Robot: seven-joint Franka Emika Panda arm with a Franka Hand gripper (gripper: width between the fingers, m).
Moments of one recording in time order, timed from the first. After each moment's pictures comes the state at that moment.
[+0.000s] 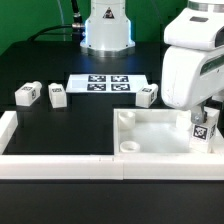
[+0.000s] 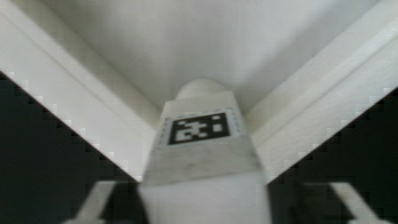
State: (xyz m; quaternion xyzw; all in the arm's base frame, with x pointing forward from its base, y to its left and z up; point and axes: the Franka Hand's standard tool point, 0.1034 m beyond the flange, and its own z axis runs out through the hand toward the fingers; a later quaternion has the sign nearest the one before) arm 0.674 0.107 0.083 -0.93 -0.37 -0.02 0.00
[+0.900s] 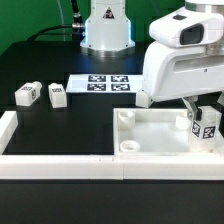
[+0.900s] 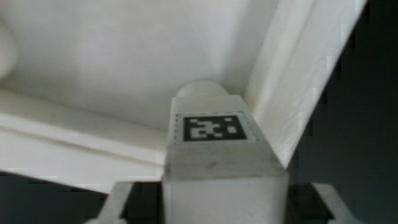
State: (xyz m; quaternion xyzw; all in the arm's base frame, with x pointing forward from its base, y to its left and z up) arm 0.674 0.106 0.083 -0.99 -0.11 -0.02 0.02
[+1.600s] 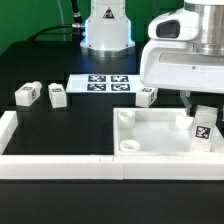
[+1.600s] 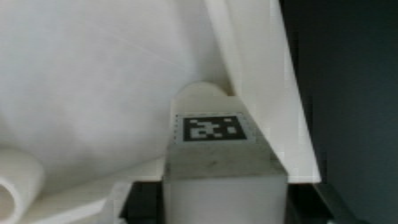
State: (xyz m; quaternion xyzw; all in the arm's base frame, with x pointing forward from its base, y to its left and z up) arm 0.674 0.105 0.083 -0.97 0.23 -0.01 0.03
